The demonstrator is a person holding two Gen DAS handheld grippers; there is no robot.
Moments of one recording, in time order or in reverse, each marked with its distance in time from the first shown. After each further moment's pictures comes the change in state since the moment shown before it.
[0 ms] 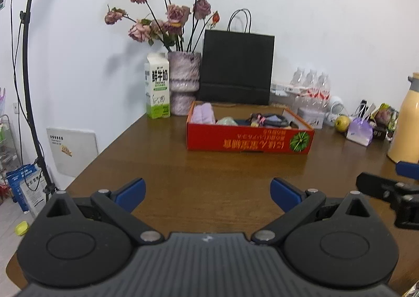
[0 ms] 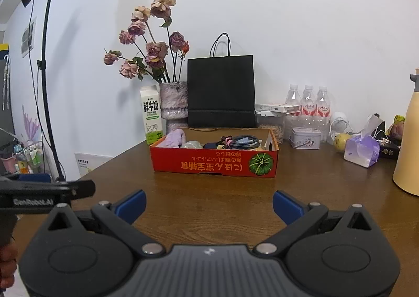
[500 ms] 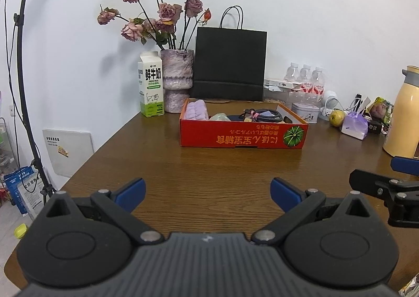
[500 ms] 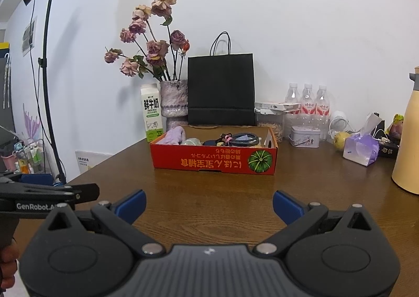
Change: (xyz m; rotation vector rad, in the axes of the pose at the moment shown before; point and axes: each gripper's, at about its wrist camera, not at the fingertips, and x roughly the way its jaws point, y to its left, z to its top) left arm -0.003 -0.008 -0.002 0.021 0.004 -0.019; right arm -0.001 -0.002 -0.003 -0.004 0.008 0.001
